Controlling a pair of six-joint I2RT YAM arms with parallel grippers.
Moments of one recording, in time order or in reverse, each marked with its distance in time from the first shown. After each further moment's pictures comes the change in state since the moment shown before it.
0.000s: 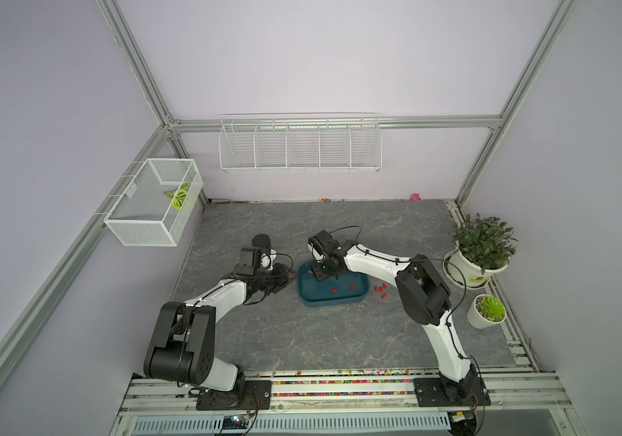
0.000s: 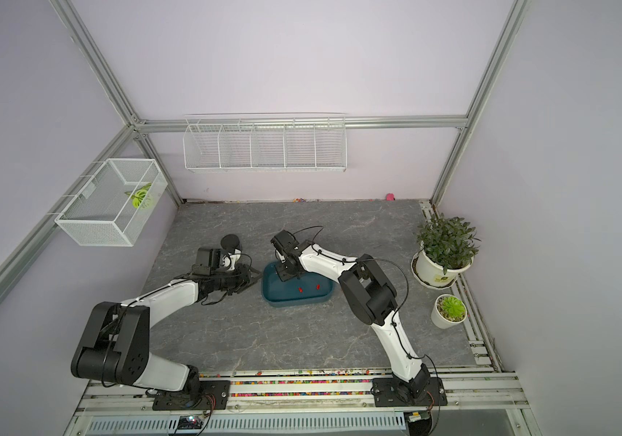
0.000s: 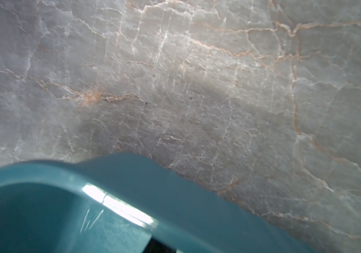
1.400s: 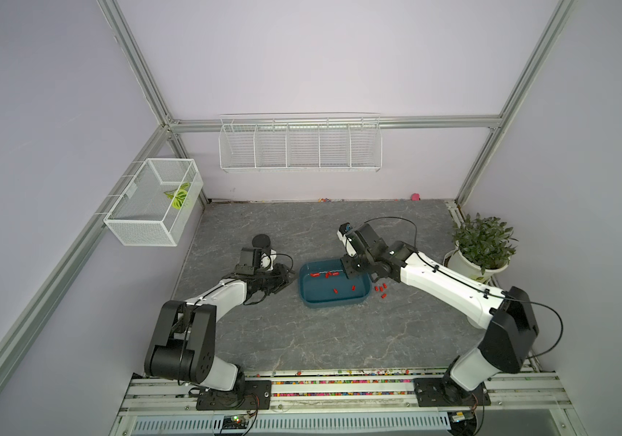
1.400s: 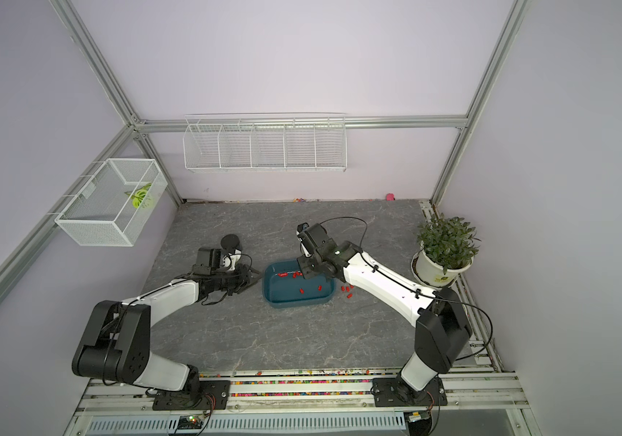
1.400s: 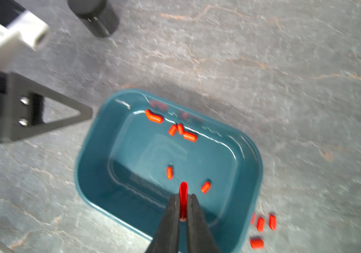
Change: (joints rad) left arm 0.000 0.013 0.000 0.001 0.001 0.000; right arm -0.018 -0.642 -0.395 -0.058 0.114 0.002
